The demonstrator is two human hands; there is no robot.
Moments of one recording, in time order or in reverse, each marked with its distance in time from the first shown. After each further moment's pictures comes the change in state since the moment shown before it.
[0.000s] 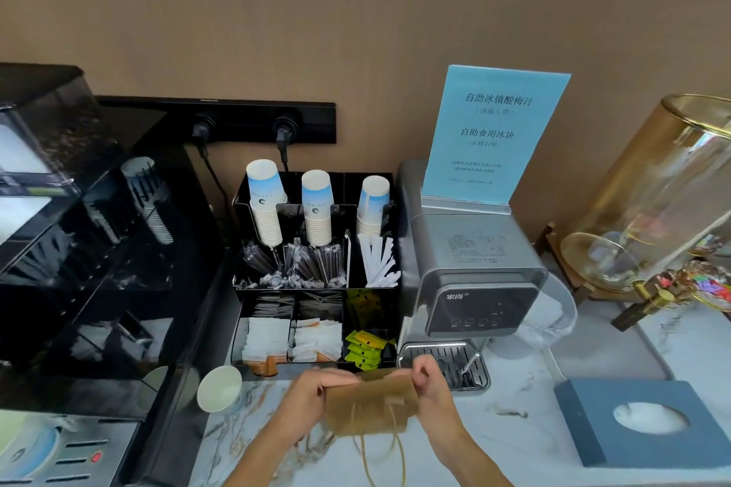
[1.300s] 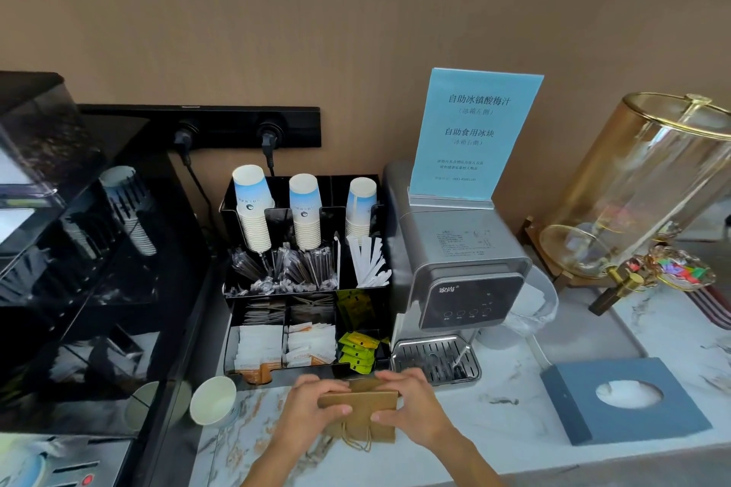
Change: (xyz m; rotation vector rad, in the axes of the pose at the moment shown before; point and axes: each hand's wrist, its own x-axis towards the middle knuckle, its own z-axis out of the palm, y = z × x) left_hand -0.007 -0.015 0.006 0.215 0.064 -0.117; right_hand 0.003 0.007 0.013 -0.799 -0.180 -0.045
